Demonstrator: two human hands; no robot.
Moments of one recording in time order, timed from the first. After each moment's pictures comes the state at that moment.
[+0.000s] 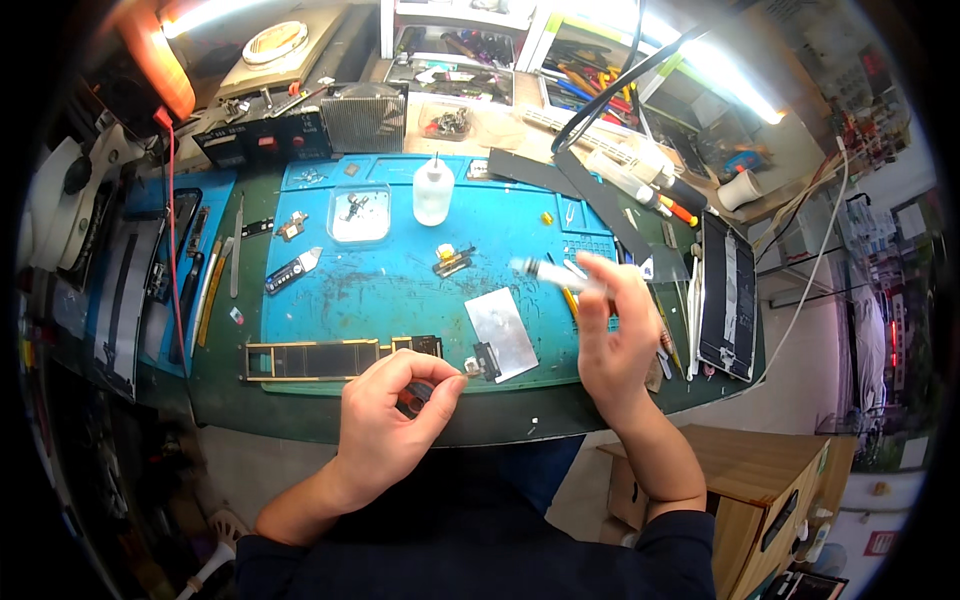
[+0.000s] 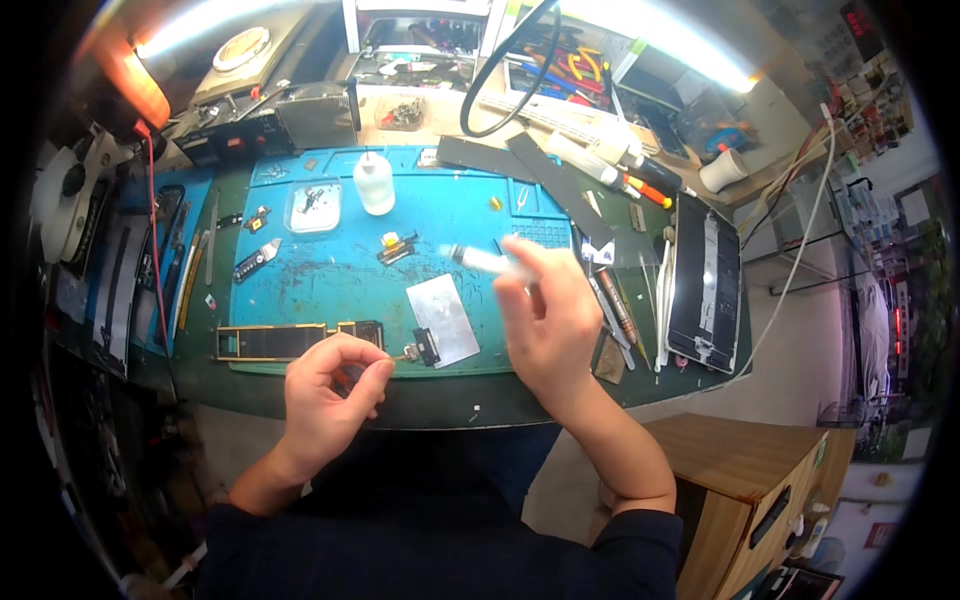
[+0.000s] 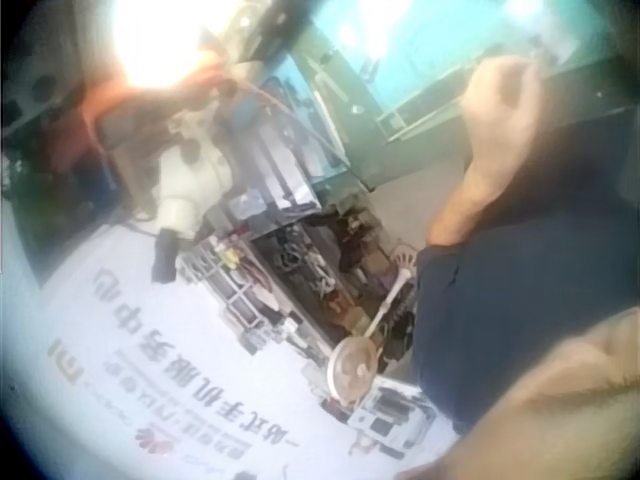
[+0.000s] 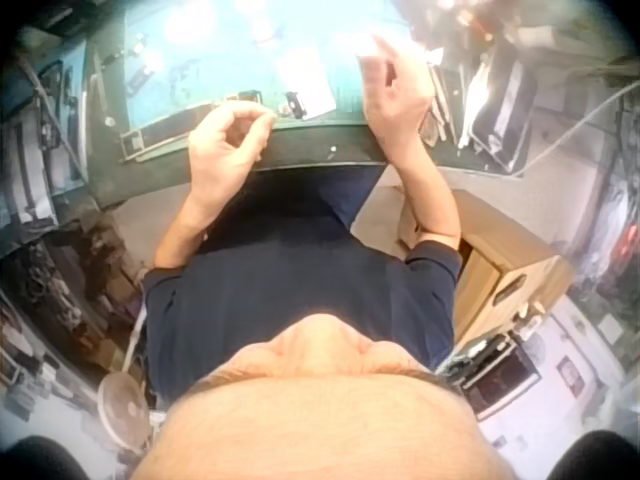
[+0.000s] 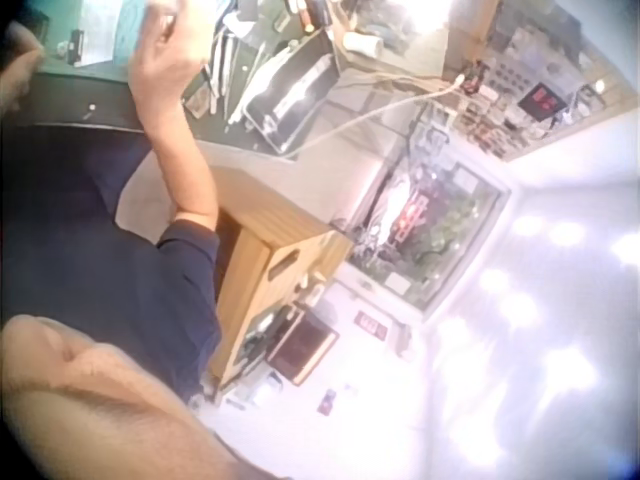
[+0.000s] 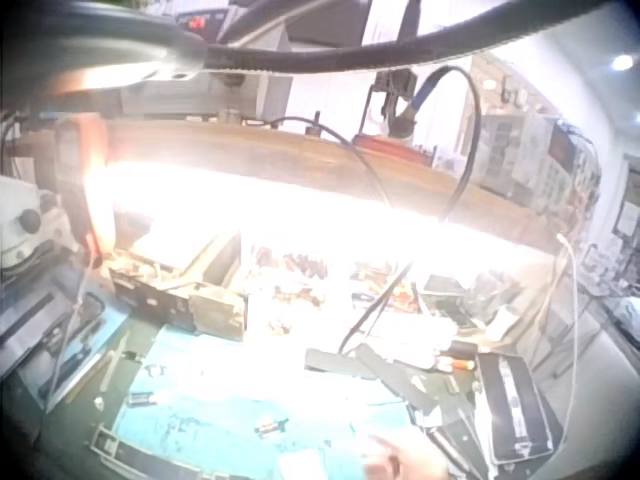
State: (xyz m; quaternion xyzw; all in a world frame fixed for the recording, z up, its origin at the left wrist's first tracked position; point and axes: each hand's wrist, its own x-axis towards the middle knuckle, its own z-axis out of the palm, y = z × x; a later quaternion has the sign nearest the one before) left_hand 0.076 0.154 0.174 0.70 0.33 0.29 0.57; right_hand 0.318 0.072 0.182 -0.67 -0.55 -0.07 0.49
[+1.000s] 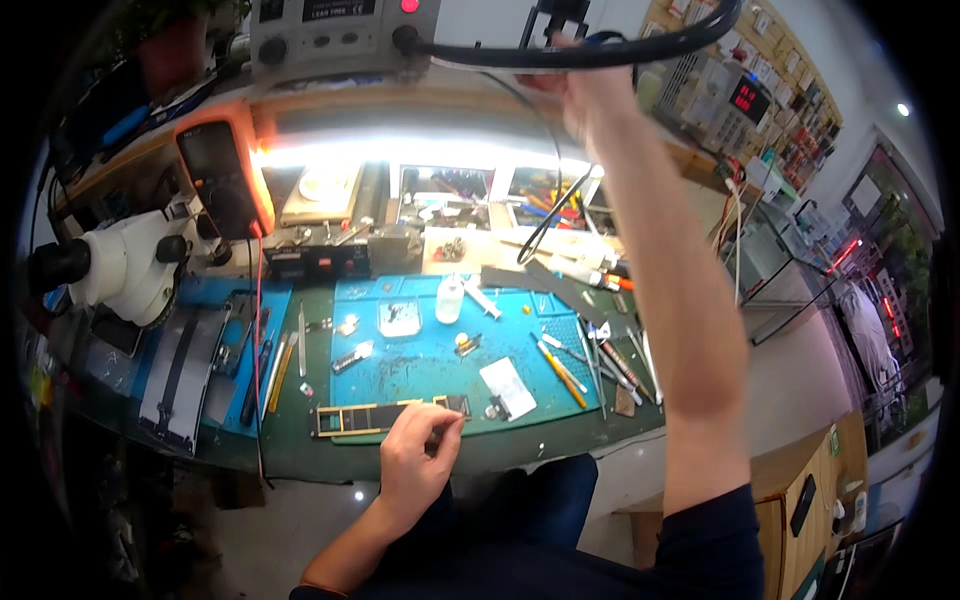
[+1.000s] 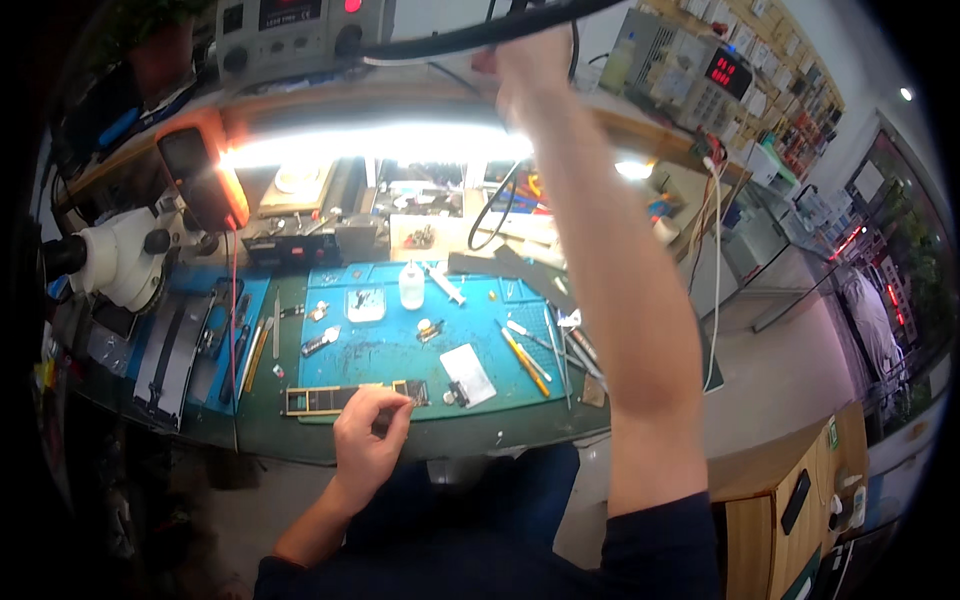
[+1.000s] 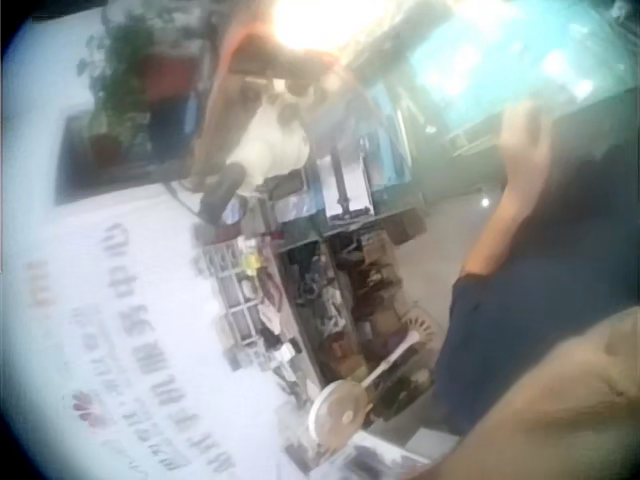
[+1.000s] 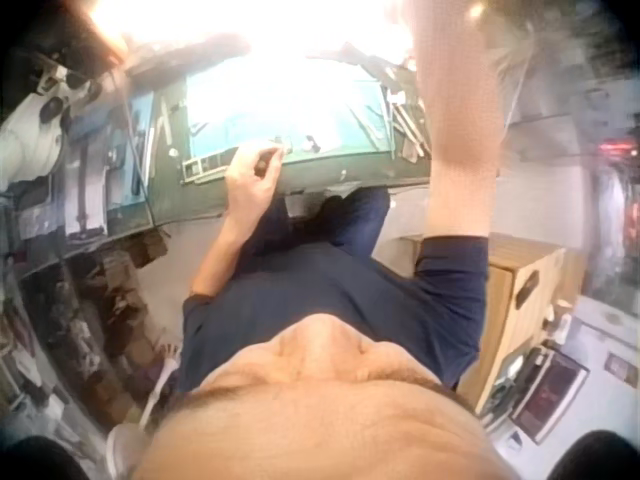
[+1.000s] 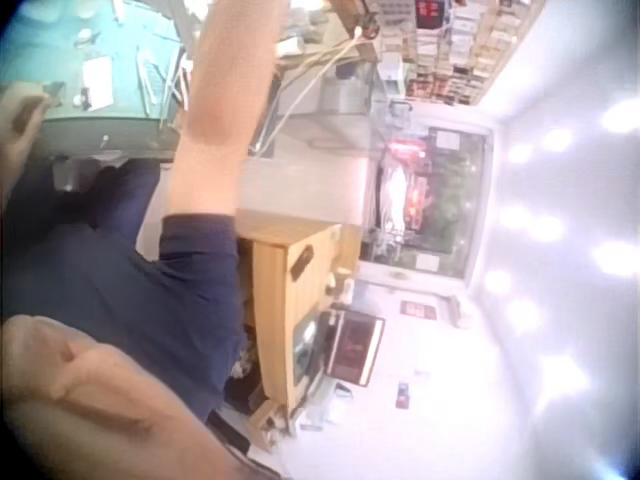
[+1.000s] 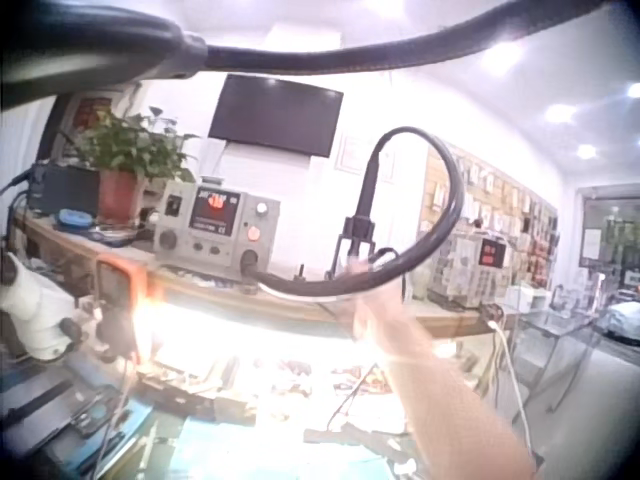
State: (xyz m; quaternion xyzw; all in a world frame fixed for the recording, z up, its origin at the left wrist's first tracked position) left_hand 0.056 0.157 0.180 0.76 0.23 0.45 0.42; right_hand 0.411 0.291 0.460 -0.47 -0.36 0.19 0.78
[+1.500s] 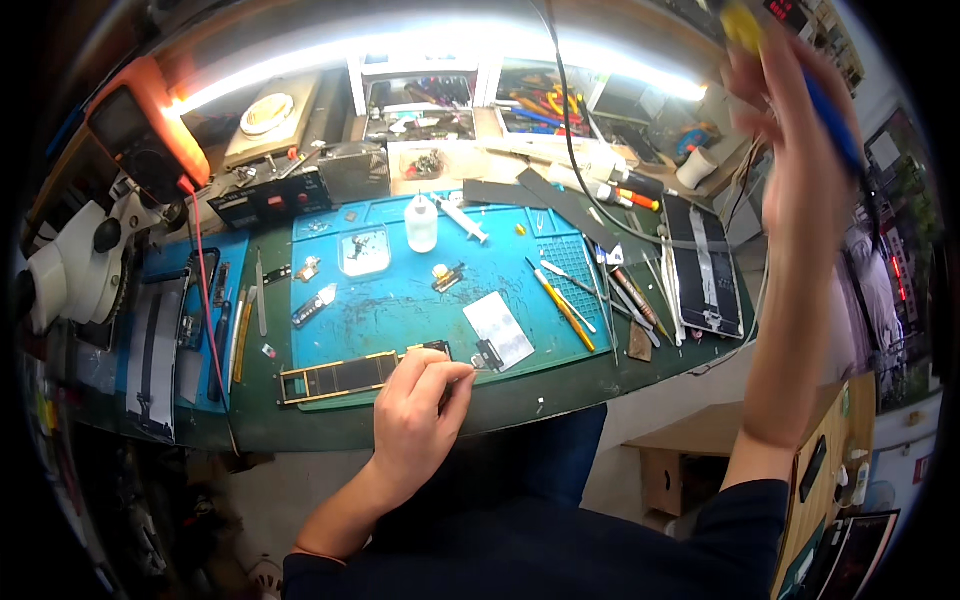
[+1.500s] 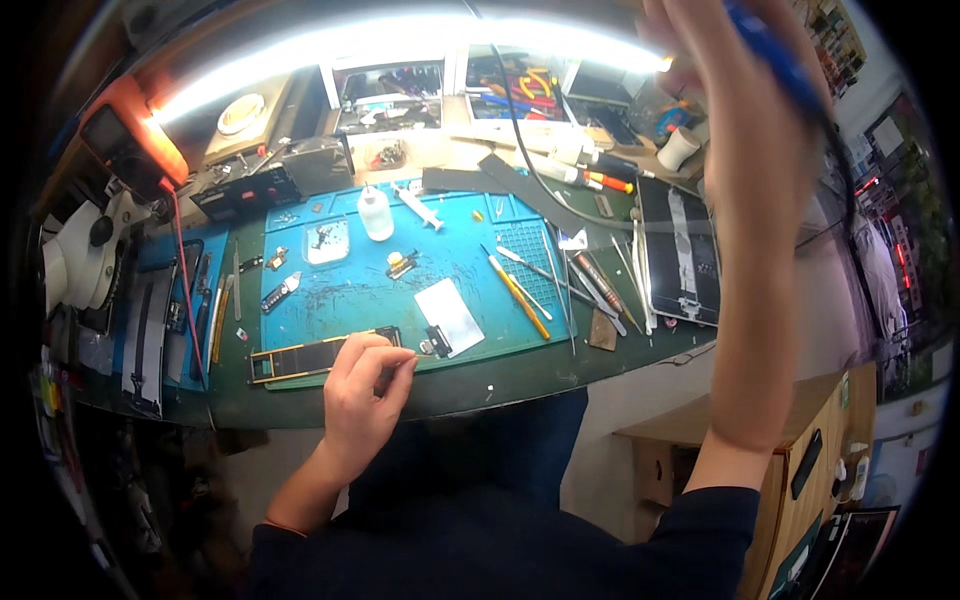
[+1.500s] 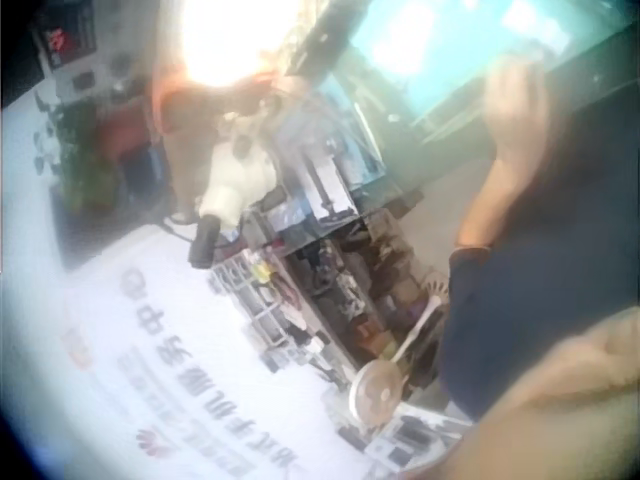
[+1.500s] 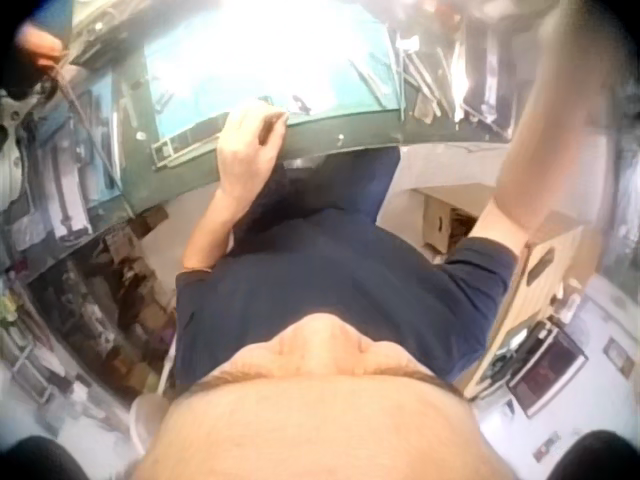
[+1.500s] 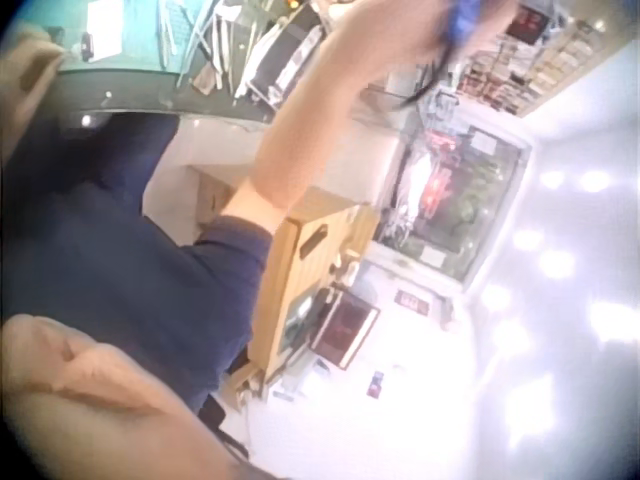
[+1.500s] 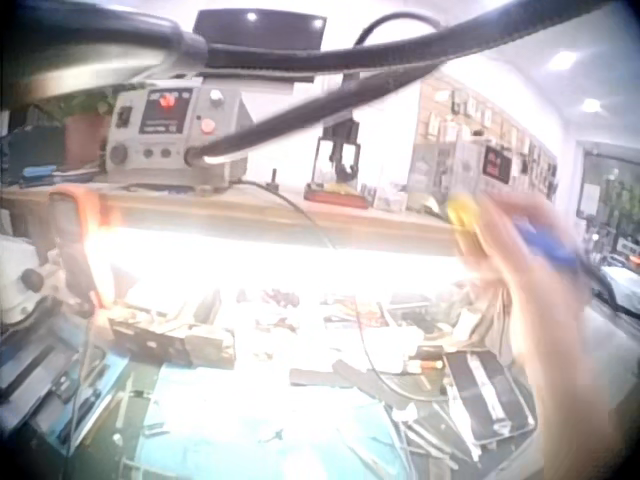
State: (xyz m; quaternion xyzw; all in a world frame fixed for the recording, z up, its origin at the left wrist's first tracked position) left_hand 0.073 0.156 0.167 0.84 0.21 0.38 0.32; right_hand 0.377 0.083 0.394 -0.59 -0.51 -0.14 0.61
